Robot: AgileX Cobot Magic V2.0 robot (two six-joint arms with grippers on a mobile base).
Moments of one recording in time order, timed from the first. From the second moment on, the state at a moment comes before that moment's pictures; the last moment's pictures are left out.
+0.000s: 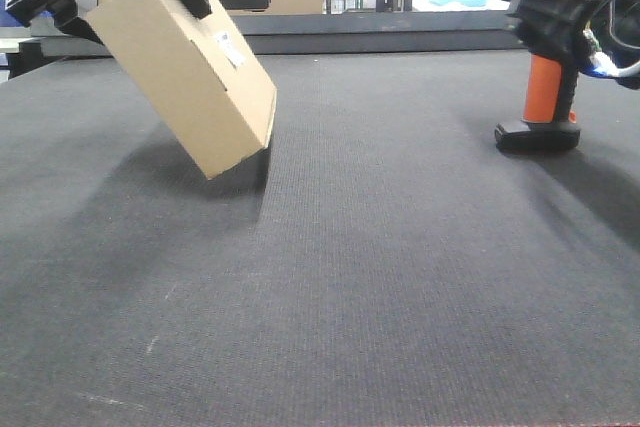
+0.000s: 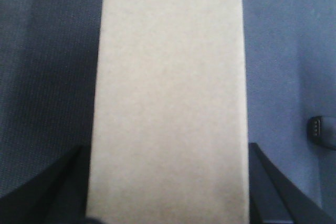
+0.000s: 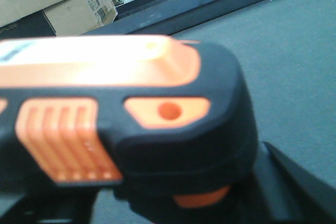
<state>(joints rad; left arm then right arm) -0.23 1.75 -1.47 -0.33 0.68 -0.29 0.04 1.84 -0.84 0.18 -0.80 0.27</state>
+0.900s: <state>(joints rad) -0.23 1.75 -1.47 -0.34 0.69 -0.29 0.04 1.68 -0.84 0.05 -0.63 -0.32</state>
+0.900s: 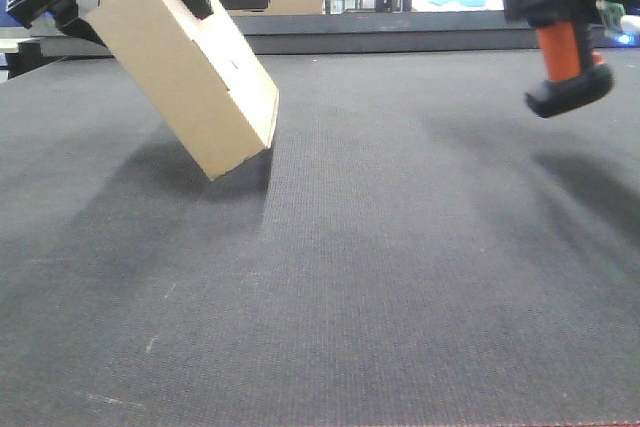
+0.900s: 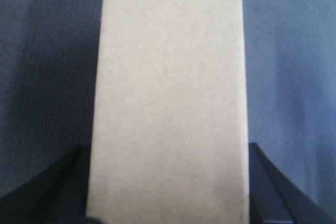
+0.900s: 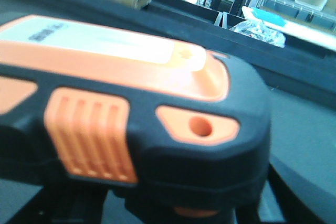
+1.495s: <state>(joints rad) -0.23 1.75 -1.47 -0.34 0.70 -0.29 0.04 1.71 -0.84 0.16 -0.67 -0.14</state>
